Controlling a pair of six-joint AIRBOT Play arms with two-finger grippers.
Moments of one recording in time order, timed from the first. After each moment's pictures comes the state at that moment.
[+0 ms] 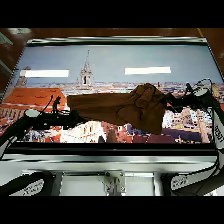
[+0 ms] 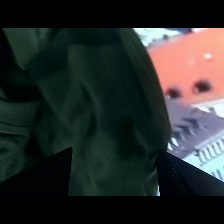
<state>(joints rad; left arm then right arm) -0.07 -1.22 0.64 0.46 -0.93 -1.27 -0.30 -1.73 1.20 -0.94 0.95 1.43</state>
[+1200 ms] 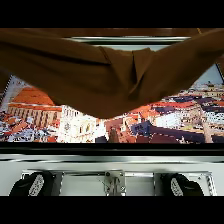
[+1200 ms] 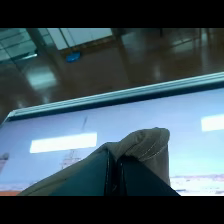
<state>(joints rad) 0.35 -0.67 1.56 0.89 -1.05 -1.35 -0.23 -0.73 1.59 -1.04 1.09 1.56</state>
